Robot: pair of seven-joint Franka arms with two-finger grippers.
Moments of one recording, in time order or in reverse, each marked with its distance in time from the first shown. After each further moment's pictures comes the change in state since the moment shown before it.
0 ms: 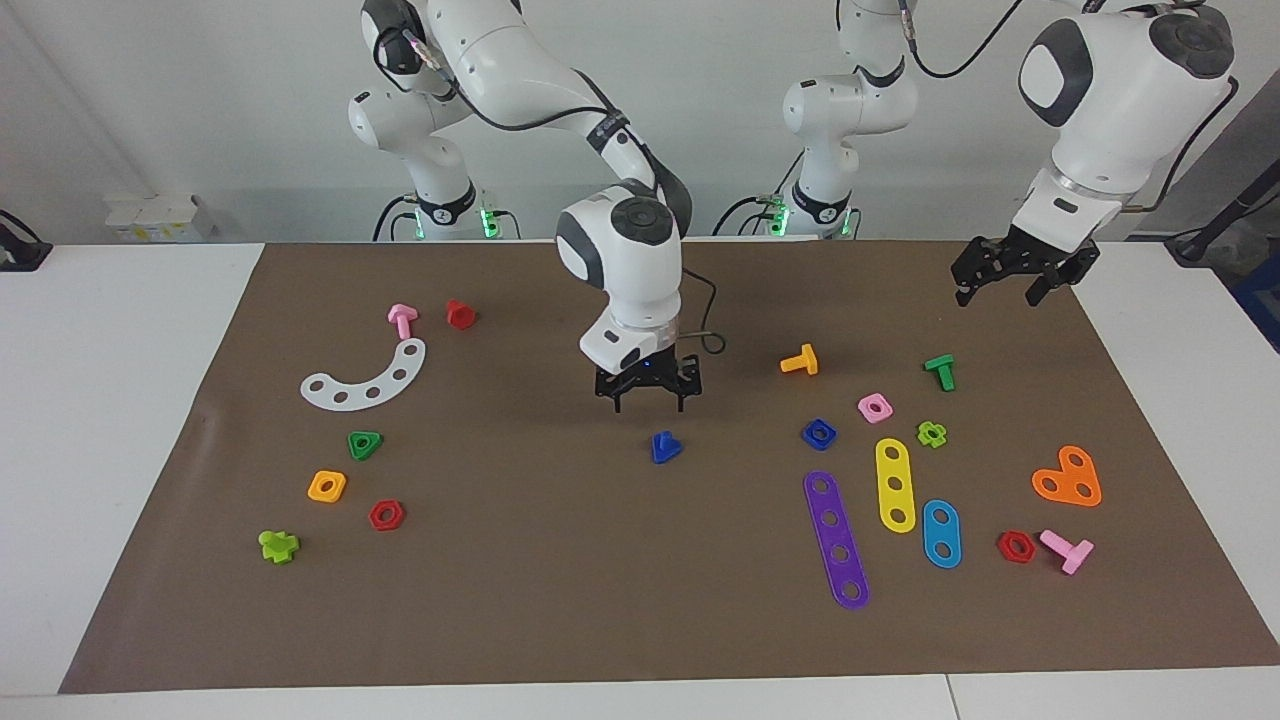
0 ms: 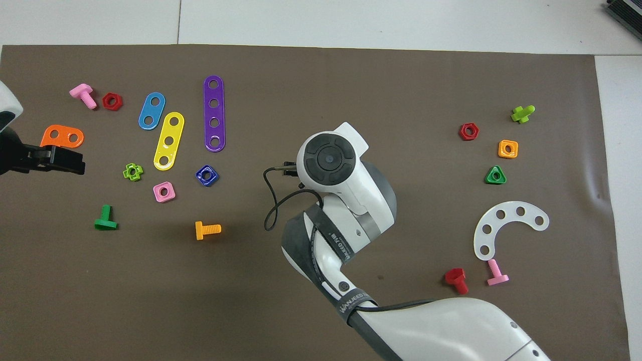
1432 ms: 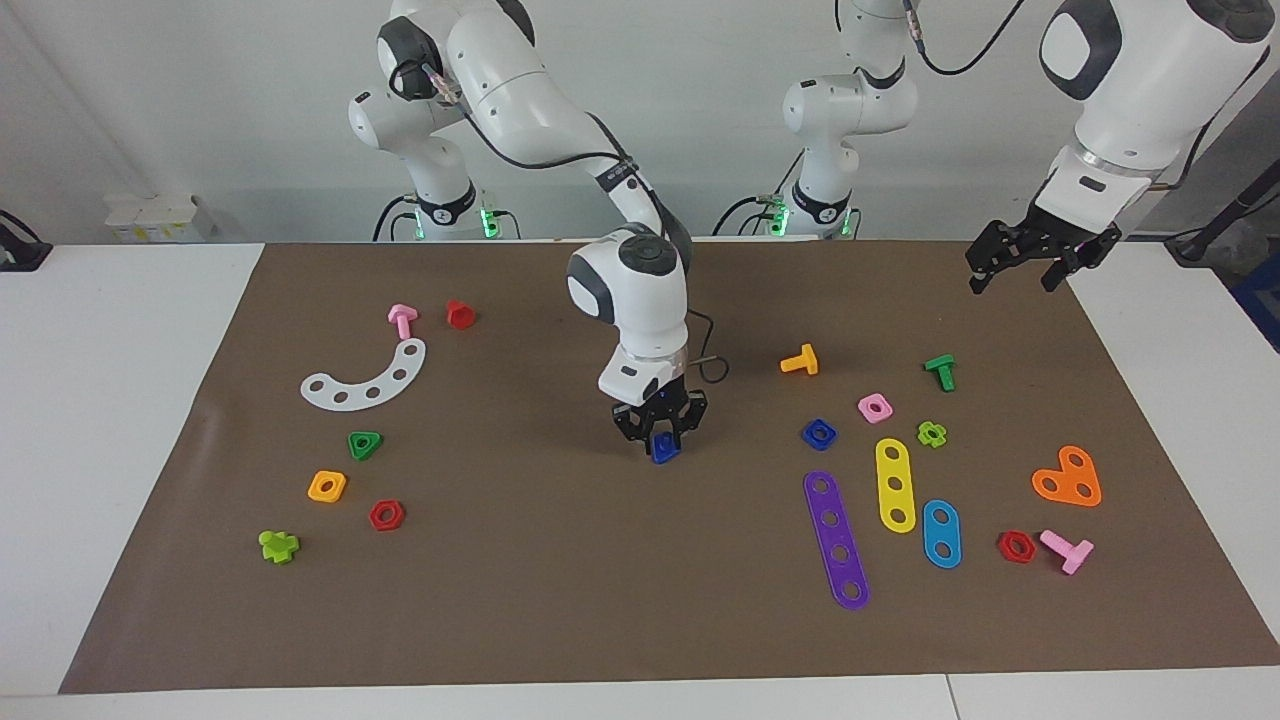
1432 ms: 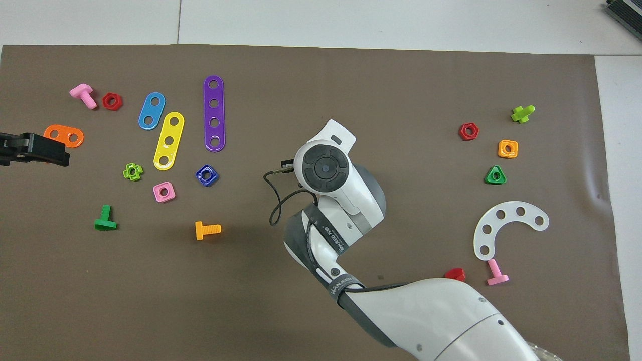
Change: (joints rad) left arm -0.002 0.038 -0.002 0.135 0.000 -0.098 -0.042; right arm -0.005 0.082 -0.009 0.003 -0.031 0.174 -0.148
